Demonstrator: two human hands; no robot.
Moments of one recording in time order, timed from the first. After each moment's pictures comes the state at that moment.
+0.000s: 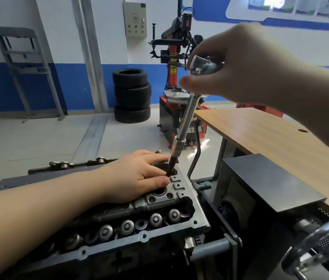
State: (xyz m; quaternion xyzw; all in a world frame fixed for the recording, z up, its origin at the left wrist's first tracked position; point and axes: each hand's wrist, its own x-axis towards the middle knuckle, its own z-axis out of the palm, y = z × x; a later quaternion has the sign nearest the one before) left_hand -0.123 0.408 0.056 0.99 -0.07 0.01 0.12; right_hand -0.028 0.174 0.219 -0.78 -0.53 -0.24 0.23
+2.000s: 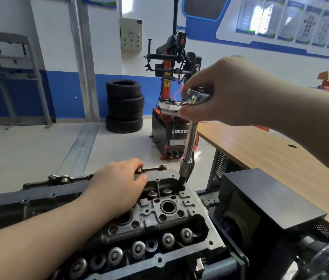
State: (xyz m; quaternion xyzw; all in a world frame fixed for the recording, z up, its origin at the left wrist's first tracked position) left_hand -0.135 0.425 0.044 0.96 0.19 0.18 0.13; right_hand -0.029 0.214 0.224 -0.79 -0.53 -0.26 0.14
